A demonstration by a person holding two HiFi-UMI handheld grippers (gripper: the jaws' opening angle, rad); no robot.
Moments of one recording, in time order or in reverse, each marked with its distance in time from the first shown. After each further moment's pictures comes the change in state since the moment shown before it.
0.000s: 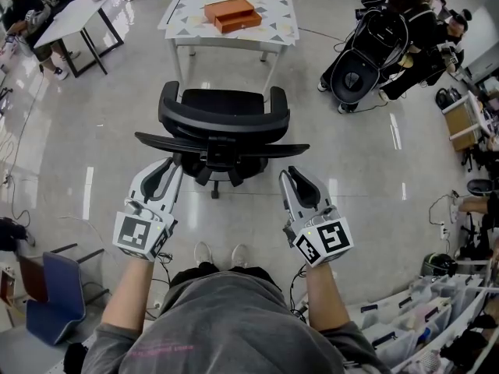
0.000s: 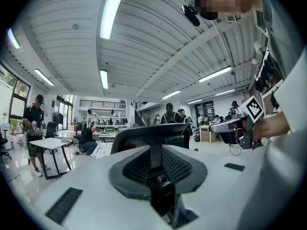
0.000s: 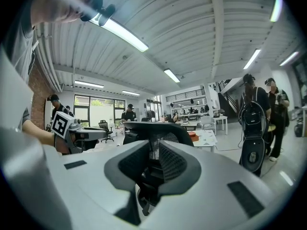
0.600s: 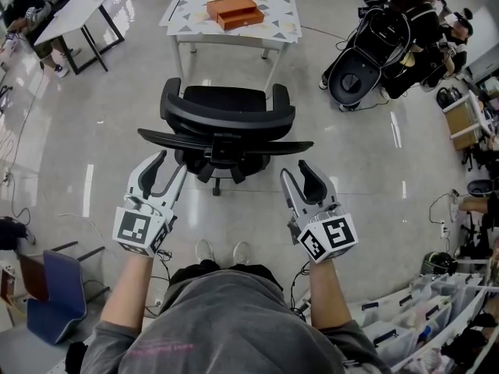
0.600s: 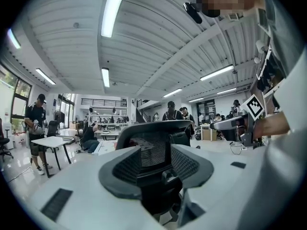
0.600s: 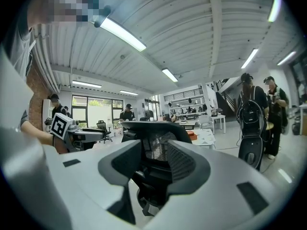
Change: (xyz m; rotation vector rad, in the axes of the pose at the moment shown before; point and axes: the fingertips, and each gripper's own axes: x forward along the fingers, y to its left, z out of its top) left arm -0.003 0.012 -0.007 -0.007 0.027 0.012; right arm 0.001 -0.004 0.000 0.020 0.008 -0.027
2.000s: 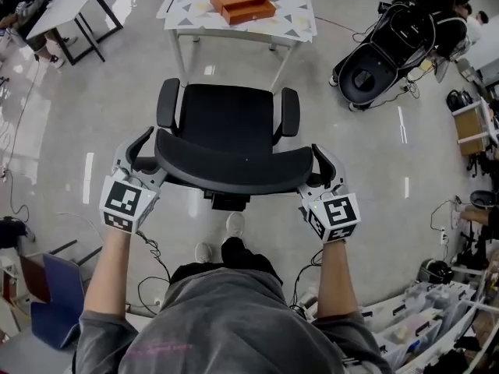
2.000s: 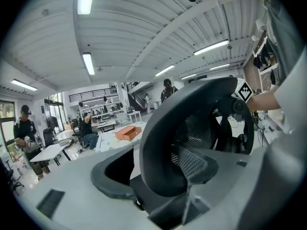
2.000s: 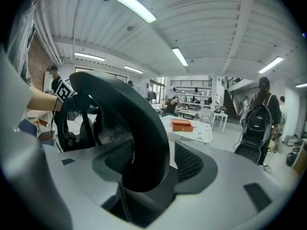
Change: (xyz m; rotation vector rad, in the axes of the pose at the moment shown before) left arm 0.131 0.106 -0.048 0.174 0.255 -0.061; right arm 0.142 -0.102 -0.059 -0.200 0.244 0.014
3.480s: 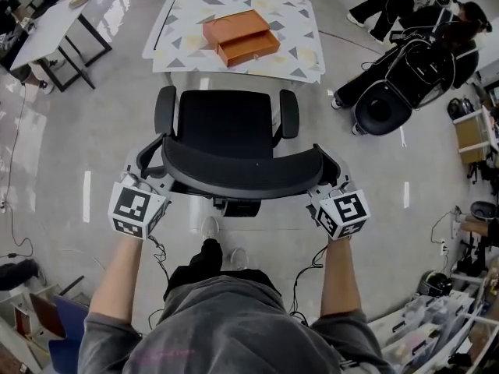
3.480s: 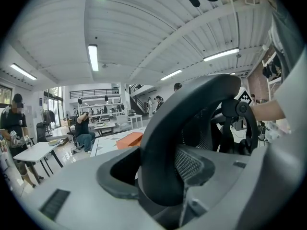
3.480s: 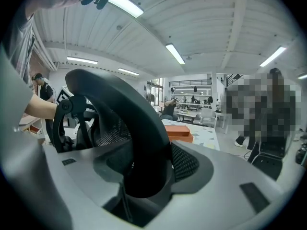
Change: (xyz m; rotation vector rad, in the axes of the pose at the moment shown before) left arm 0.192 0.156 0.043 -0.080 -0.070 -0.022; right arm 0.209 -0.129 0.059 0.049 -0.033 0.011
